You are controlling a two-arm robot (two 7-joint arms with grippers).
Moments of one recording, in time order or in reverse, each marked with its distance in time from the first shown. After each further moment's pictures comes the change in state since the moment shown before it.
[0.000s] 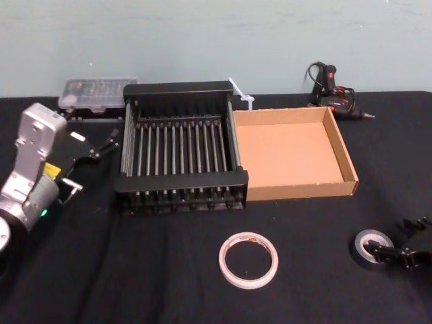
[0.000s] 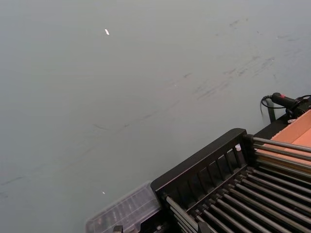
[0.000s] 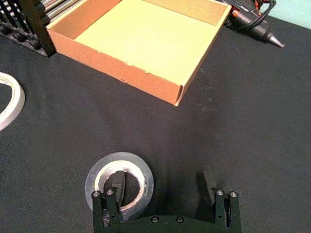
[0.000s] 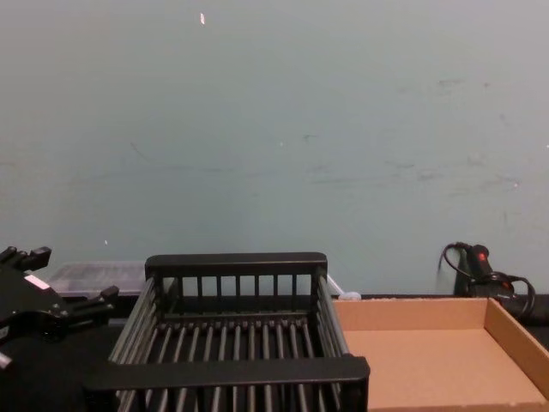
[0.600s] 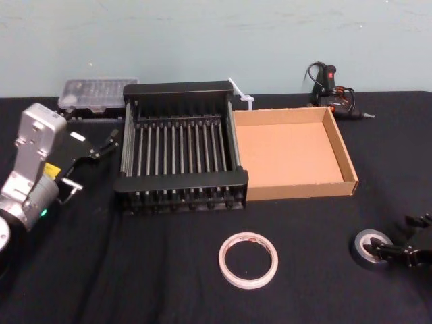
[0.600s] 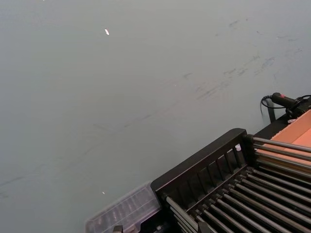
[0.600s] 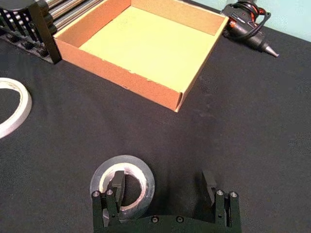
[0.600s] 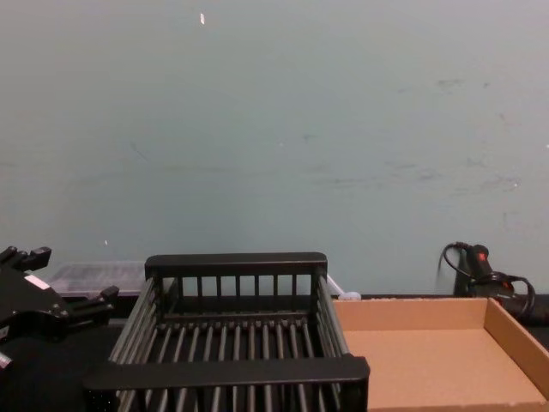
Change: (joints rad) left arm 0.000 0.000 0.000 0.000 0.000 0.000 0.000; right arm -0.028 0.036 0.003 -0.030 0.039 -0.033 -0.027
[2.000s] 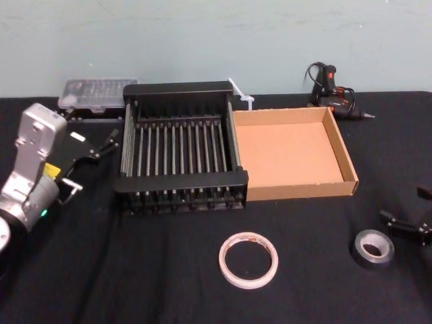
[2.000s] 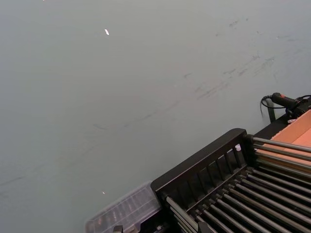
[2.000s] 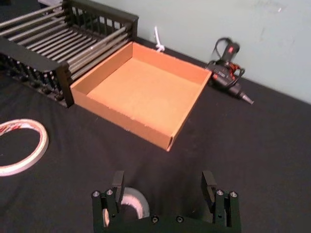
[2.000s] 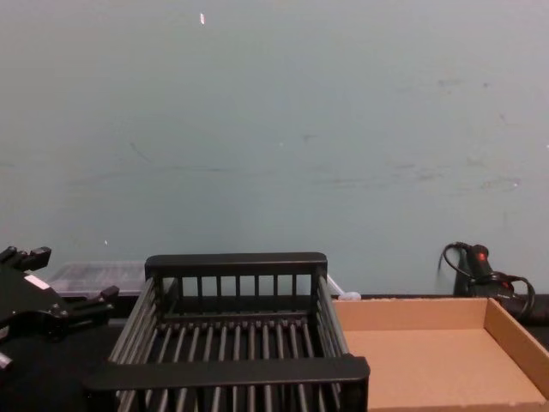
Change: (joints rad) left arm 0.000 0.000 0.000 0.000 0.000 0.000 0.000; right arm -0.092 0.096 0.075 -0.115 0.118 -0.114 -0.062
